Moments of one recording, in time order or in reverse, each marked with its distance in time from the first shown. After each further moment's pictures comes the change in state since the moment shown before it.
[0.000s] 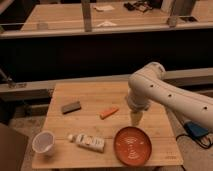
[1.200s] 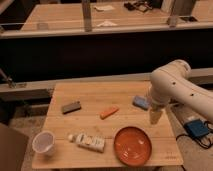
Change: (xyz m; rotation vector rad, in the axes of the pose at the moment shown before) arm 0.078 0.007 -0.025 0.000 0.090 0.134
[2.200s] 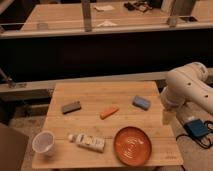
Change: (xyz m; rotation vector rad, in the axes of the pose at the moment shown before) arm 0.096 0.007 0.012 -0.006 0.042 0.125
